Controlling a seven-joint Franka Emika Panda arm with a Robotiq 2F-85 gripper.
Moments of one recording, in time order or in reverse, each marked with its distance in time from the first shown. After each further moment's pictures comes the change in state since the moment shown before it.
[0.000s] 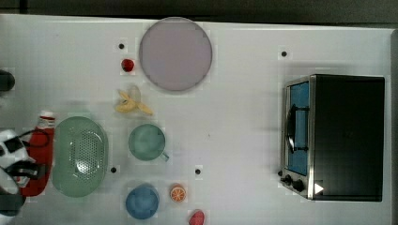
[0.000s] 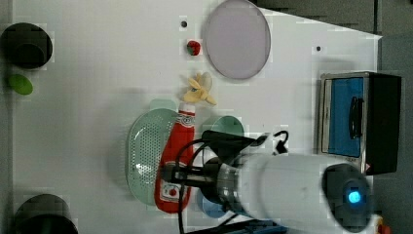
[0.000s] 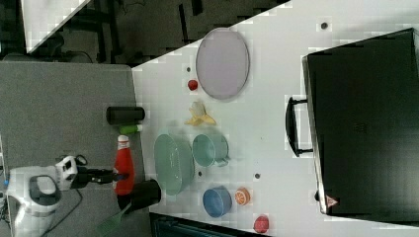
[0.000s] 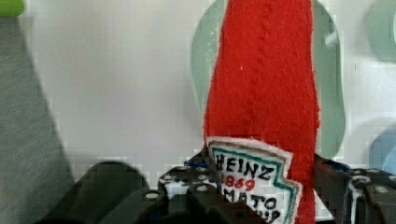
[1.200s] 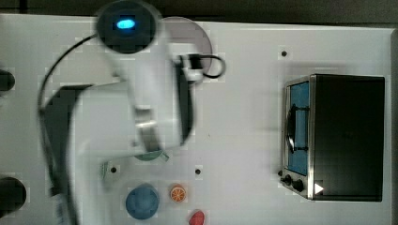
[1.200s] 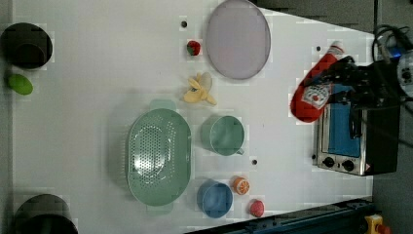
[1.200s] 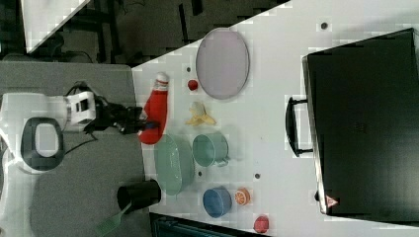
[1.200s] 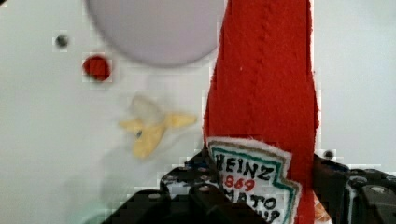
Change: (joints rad) arm -0.322 -0.071 -0.353 0.141 0.004 -0.215 -0.224
